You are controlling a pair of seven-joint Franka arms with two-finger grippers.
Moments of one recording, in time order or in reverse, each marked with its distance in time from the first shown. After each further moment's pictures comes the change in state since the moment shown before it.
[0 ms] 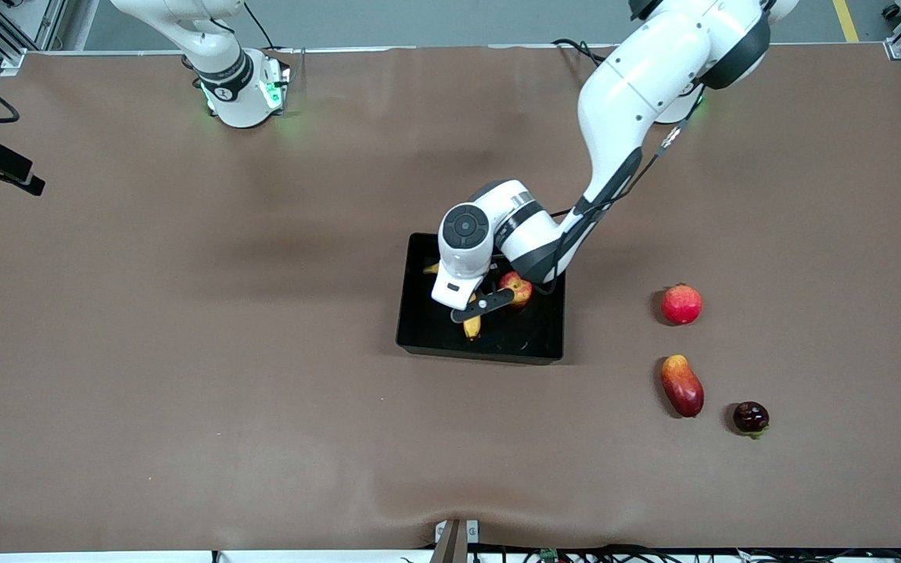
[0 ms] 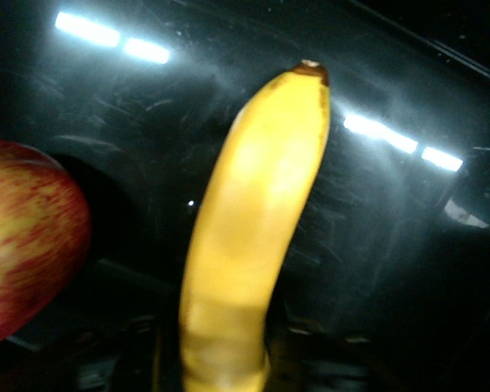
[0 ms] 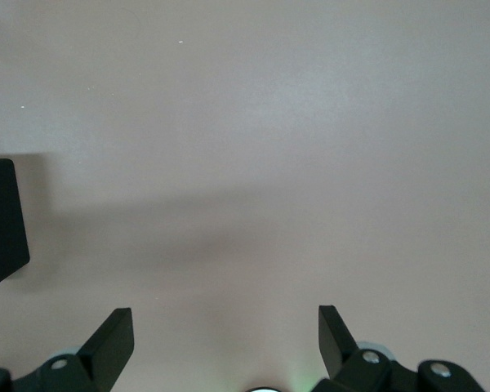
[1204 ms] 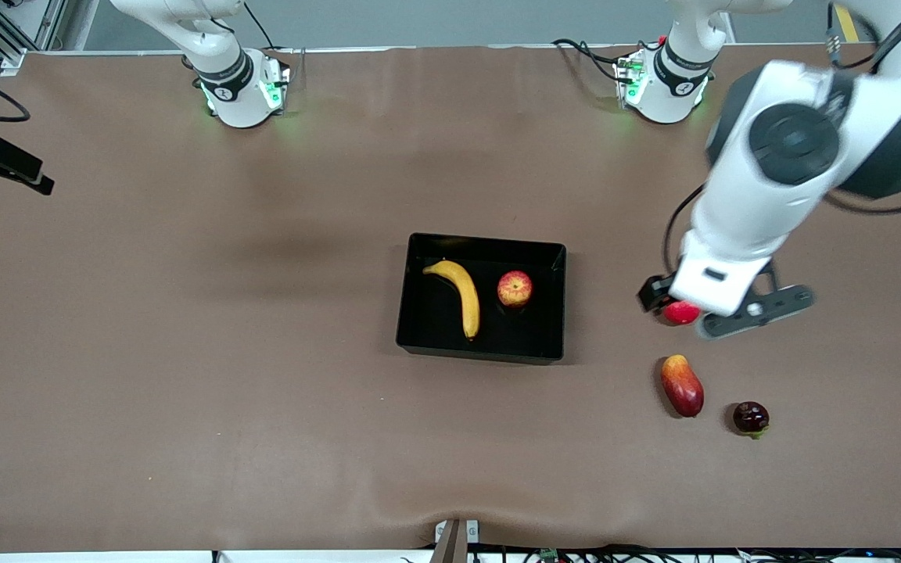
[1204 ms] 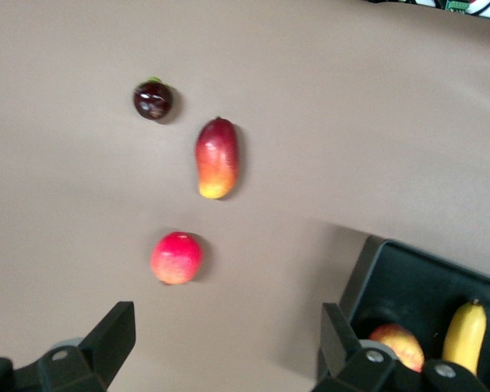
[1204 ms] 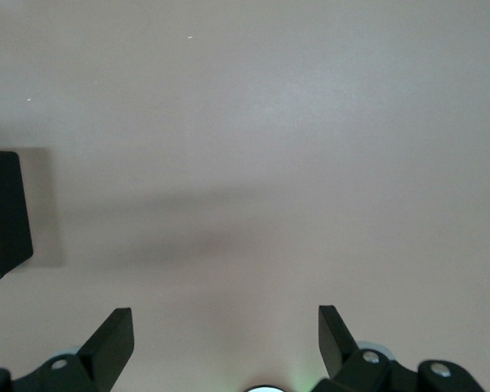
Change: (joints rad) left arm 0.422 -0.573 0.033 0.062 -0.053 -0.554 0.664; right arm 0.025 0.000 0.010 0.000 -0.001 -0.009 0.008
